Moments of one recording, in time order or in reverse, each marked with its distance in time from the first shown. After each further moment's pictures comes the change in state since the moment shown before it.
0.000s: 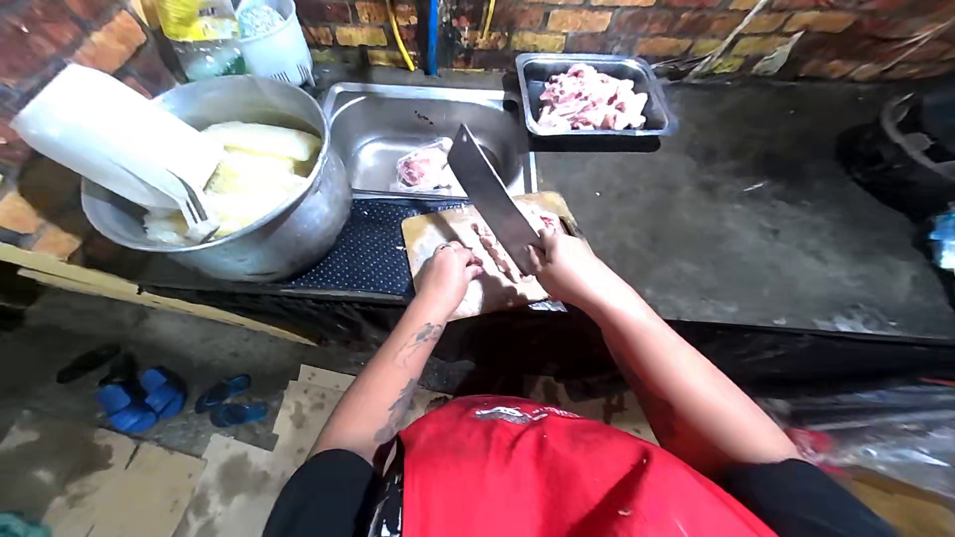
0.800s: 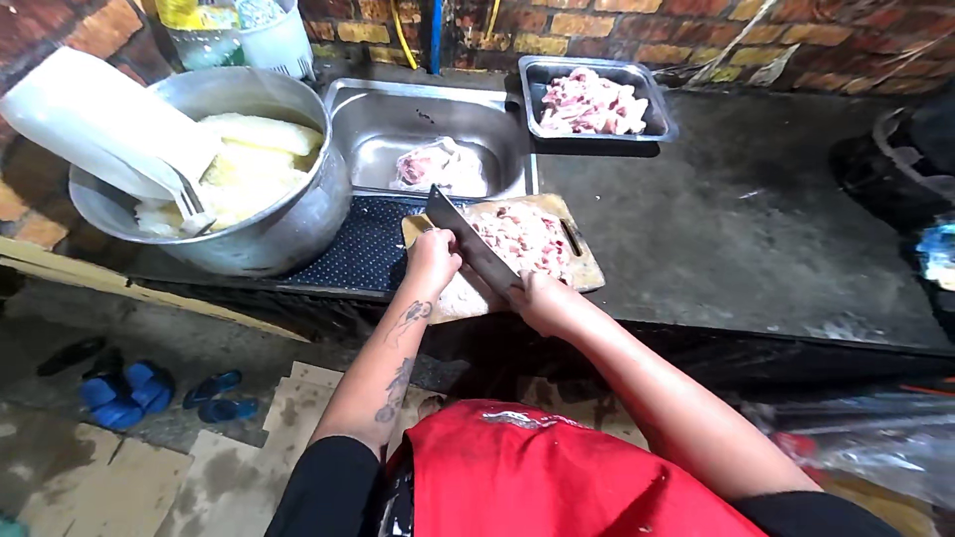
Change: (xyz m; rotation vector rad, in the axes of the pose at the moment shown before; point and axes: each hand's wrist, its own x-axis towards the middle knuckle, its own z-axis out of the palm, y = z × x) left_hand 0.019 -0.011 -0.021 0.015 -0.015 -0.202; right_hand -0.016 -0.009 0.027 -0.044 -0.331 0.075
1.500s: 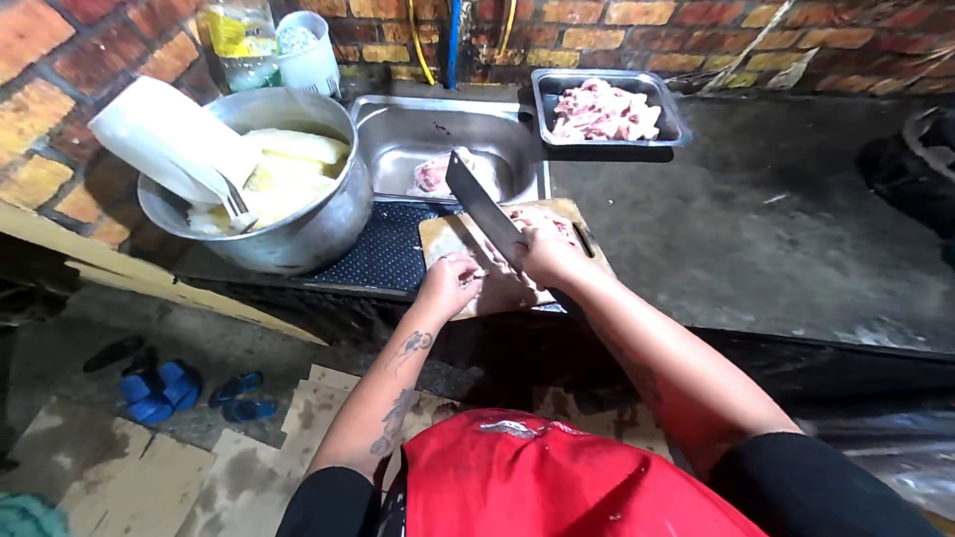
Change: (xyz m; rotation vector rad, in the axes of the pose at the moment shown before) left_hand -0.058 -0.014 0.006 -0.230 0.058 0.227; right_hand 0.034 -0.016 -0.029 0.039 0.159 -0.085
